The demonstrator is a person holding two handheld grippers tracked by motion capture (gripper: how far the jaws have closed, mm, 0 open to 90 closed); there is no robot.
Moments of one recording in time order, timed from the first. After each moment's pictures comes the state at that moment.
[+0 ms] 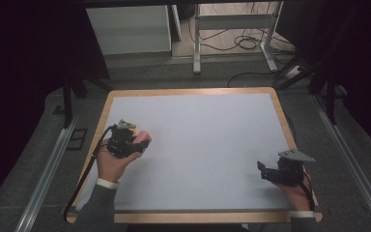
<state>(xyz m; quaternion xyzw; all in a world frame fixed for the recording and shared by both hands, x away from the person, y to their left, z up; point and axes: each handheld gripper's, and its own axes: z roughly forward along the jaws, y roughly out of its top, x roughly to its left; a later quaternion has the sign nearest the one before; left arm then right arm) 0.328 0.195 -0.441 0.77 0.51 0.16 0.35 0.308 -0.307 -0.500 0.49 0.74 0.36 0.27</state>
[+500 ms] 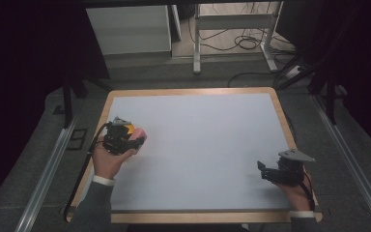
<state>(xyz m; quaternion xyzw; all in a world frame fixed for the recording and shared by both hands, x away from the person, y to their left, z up) 0.334 0.207 -0.438 0.76 0.52 0.16 0.34 0.308 -0.308 -0.500 0.49 0.74 0.36 0.28</state>
